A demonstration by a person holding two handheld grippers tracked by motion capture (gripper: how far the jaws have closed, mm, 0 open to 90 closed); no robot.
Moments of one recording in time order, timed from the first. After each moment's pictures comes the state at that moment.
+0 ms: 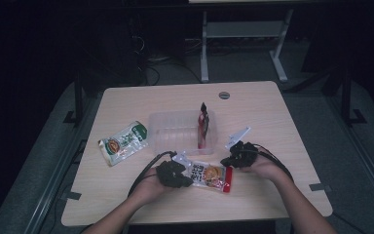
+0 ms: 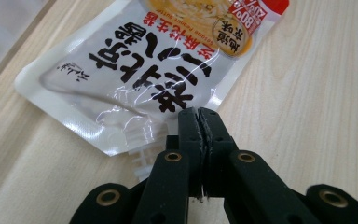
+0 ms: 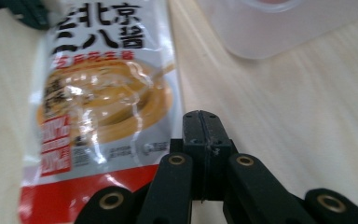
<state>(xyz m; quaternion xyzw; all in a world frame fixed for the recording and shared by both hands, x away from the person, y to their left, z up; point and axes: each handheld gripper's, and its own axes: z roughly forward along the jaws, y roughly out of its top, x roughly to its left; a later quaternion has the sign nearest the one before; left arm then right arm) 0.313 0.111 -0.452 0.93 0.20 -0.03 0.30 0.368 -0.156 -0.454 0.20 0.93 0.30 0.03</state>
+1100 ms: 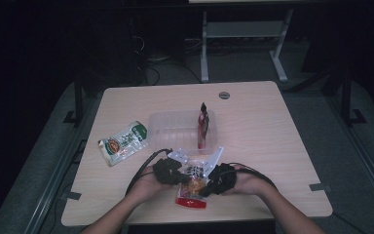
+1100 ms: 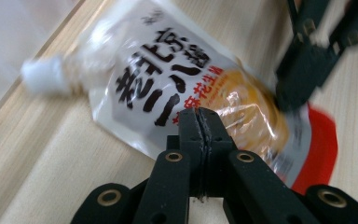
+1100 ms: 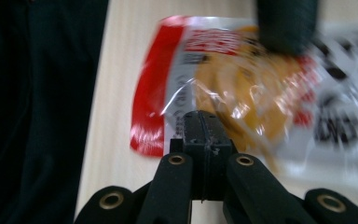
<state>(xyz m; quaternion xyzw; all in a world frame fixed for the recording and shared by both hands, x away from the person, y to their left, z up) 0.318 0.120 -0.450 0.92 0.22 -0.03 0.32 0.313 -0.084 -0.461 0.02 0.94 0.32 -0.10</state>
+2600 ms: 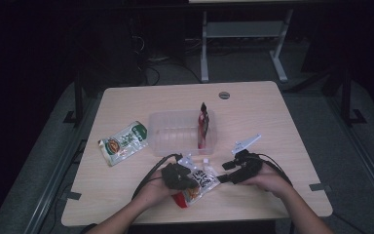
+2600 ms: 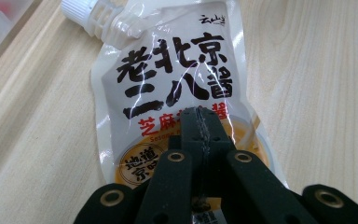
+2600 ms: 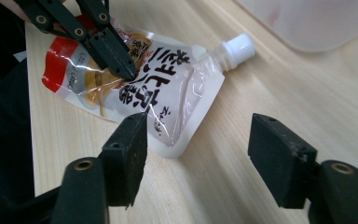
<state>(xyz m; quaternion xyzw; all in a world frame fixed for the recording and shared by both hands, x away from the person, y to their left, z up) 0.306 0.096 -0.455 0.93 0.19 -0.02 0.31 0.333 -0.163 -0.455 0.27 0.88 0.38 -0.06</state>
